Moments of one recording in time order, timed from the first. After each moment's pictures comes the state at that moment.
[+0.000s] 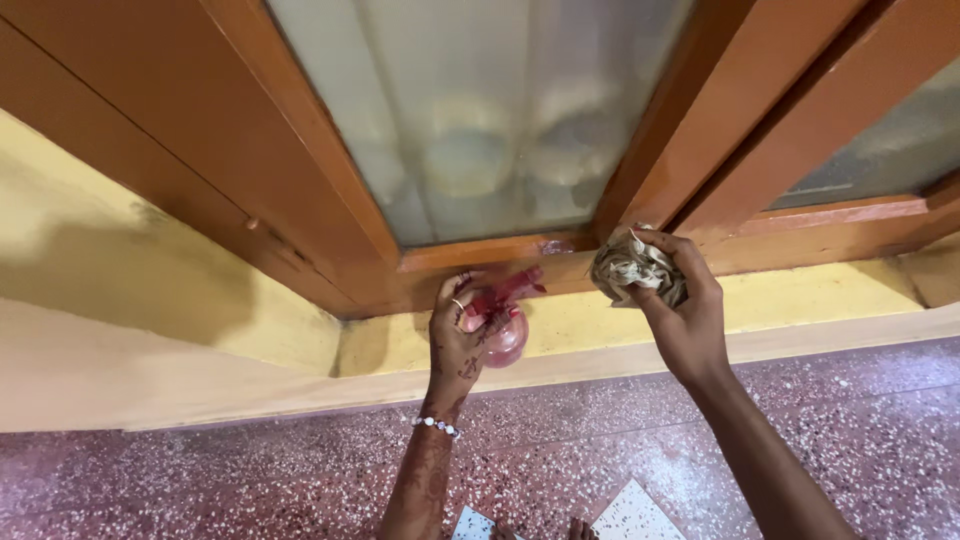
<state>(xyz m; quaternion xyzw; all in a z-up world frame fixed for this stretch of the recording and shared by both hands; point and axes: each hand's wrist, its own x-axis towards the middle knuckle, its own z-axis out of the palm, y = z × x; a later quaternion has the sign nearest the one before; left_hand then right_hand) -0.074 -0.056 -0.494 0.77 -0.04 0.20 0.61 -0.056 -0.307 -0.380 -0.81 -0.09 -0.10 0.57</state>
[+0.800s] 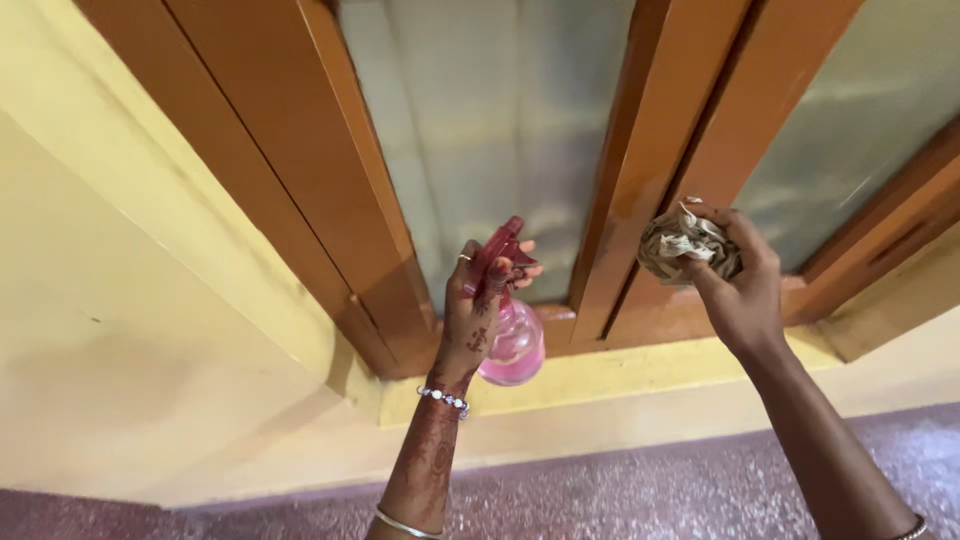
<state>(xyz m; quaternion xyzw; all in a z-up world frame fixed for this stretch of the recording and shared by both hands) -0.059 -0.068 -0.256 0.58 -0.20 0.14 0.78 -0.062 -0.355 -0.204 -0.80 -0.14 -0.25 0.52</state>
